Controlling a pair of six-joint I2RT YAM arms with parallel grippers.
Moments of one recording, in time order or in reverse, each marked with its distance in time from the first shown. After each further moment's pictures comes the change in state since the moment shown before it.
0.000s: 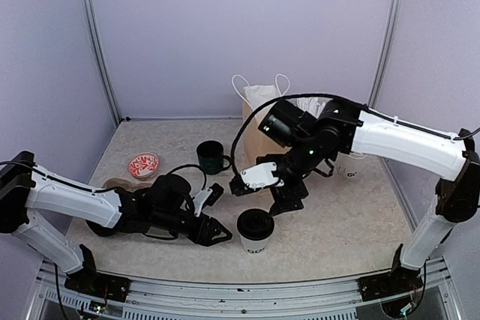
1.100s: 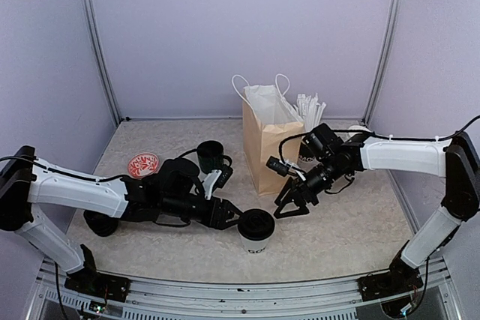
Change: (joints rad) left arm -0.003 0.006 0.160 -0.035 -0.036 -0.062; right arm -0.424 -0.125 -0.581 0.533 -0.765 0.566
